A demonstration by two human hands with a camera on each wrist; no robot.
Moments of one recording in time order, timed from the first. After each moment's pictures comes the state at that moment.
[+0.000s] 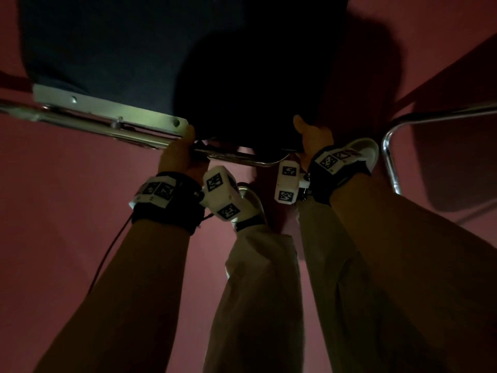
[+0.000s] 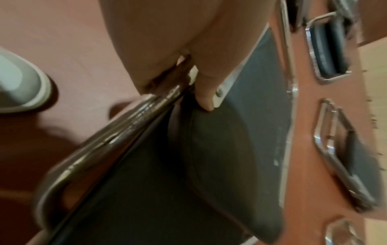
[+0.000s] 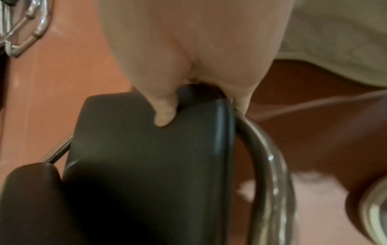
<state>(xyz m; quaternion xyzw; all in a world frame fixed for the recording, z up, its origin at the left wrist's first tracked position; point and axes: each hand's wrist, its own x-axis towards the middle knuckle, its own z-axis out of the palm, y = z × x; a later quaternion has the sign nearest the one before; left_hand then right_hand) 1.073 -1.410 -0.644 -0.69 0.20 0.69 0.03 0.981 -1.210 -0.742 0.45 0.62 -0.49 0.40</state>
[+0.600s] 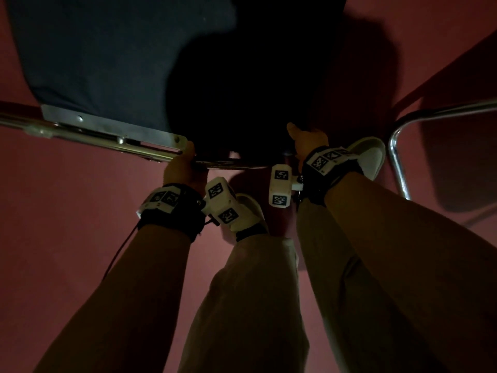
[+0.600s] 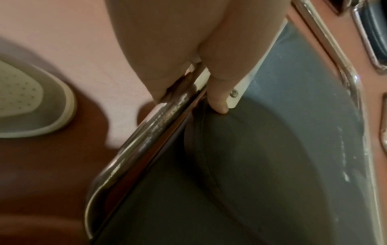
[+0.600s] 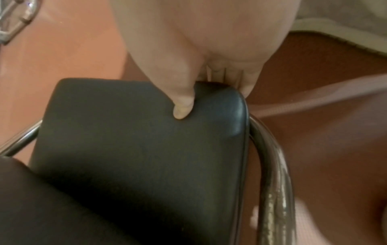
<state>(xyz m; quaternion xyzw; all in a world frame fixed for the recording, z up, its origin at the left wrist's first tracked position) 1.096 -1.401 -0.696 -0.70 0.17 0.69 0.04 0.987 -1.218 -0.775 0.42 0.69 -0.39 0.44</state>
